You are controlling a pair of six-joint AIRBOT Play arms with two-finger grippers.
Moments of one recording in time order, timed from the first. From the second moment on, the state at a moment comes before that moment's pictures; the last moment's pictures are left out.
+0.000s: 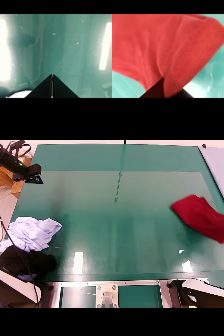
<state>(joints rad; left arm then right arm) 0.19 -1.82 2.08 1.25 -1.58 -1.50 -1.06 -1.29 1.10 -1.14 1.15 1.45</state>
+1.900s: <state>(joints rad) -0.15 -1.19 1.25 1.23 -1.40 -1.55 -0.06 -1.11 0.97 -1.22 1.14 1.61</state>
